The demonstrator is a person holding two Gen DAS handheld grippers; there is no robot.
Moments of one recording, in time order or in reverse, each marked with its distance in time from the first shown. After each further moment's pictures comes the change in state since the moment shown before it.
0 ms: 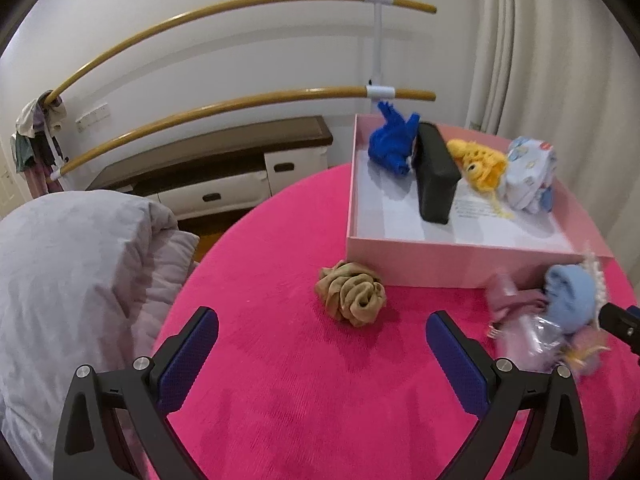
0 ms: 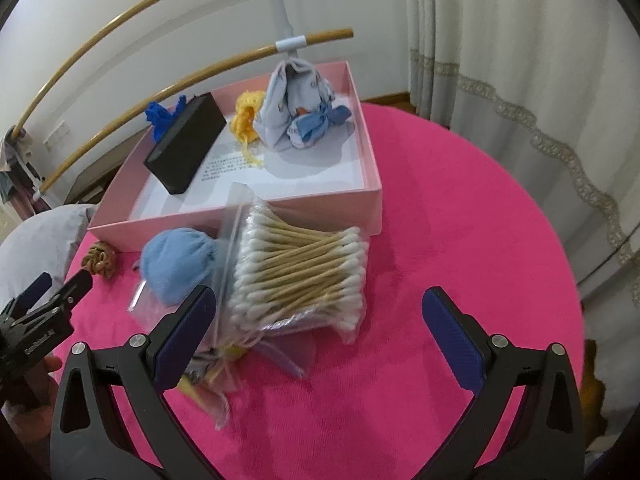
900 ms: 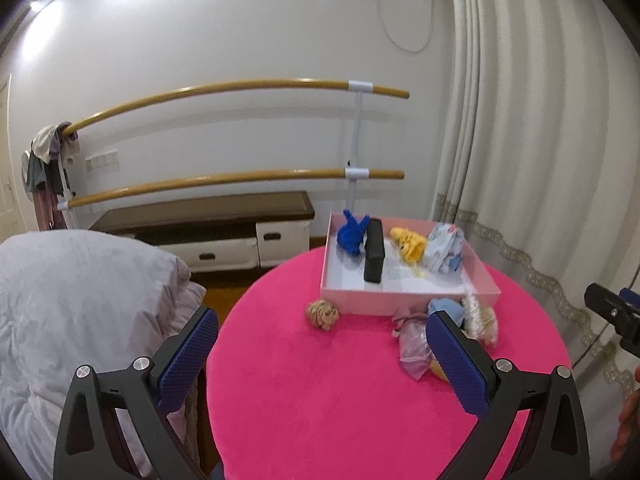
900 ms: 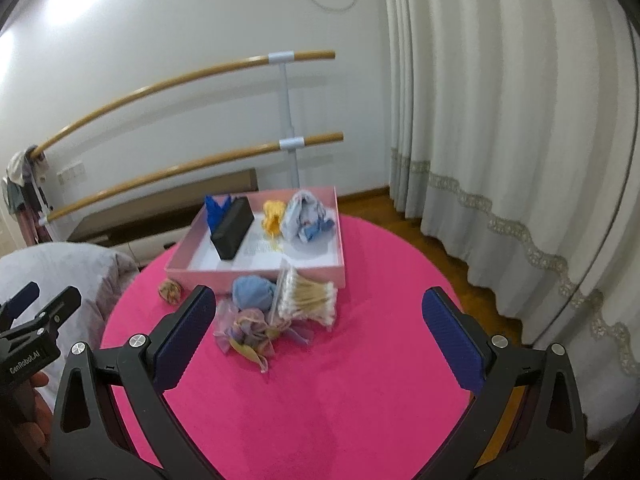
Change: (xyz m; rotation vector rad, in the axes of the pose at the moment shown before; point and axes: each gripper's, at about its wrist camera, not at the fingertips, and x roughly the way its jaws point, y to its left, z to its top) left arm -0.248 0.022 -0.065 -0.043 -0.251 -0.086; right arm -0.184 0.028 -0.039 -0.070 -0.344 -0.078
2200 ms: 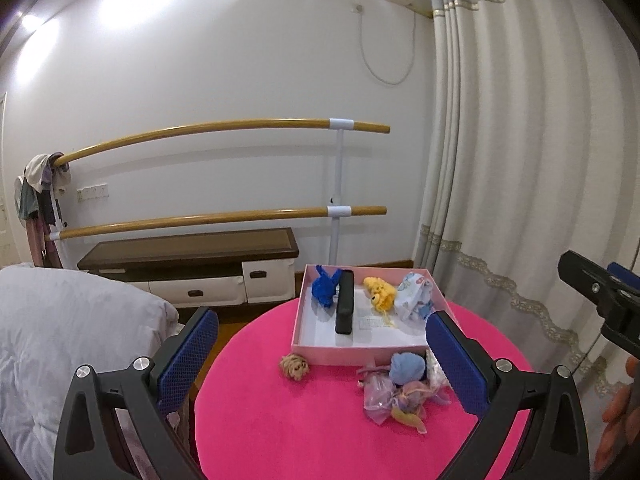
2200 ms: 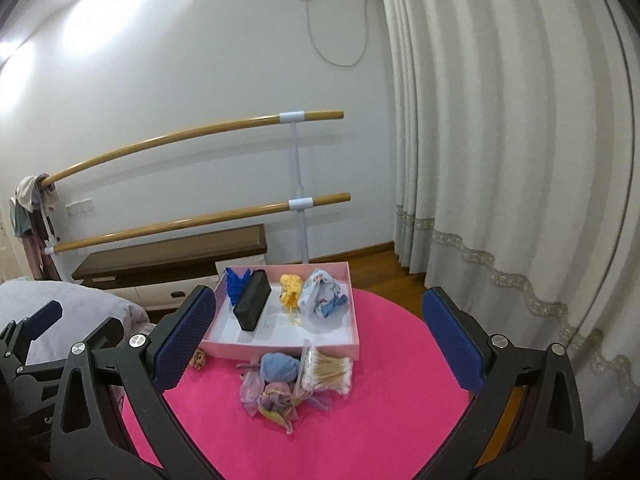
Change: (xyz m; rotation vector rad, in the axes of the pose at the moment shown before) left arm -0.038 -0.029 0.024 0.026 -0.127 -0.034; right arm -0.044 0.026 0.053 -0.009 -0.205 0.013
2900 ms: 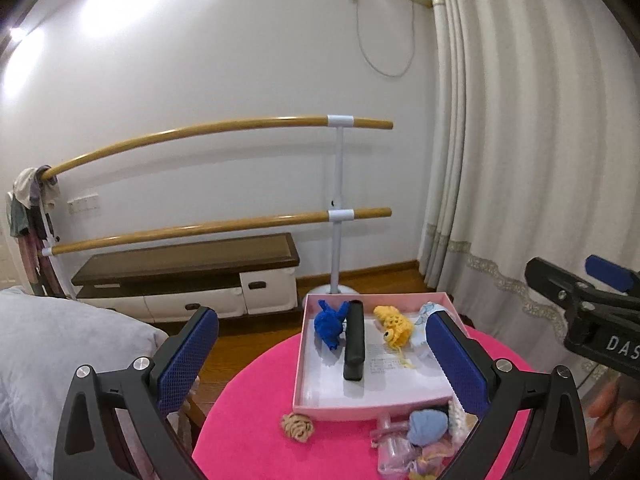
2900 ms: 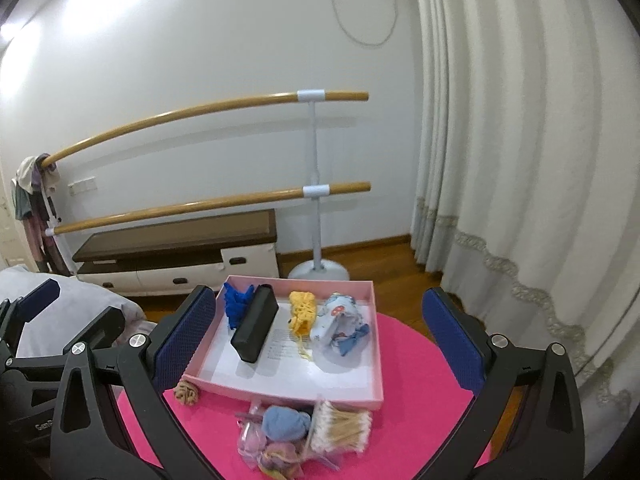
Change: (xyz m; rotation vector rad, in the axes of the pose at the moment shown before) left arm 0.120 0.003 0.060 0.039 0.009 0.005; right arm 0.107 0.023 0.051 -0.066 0.075 0.040
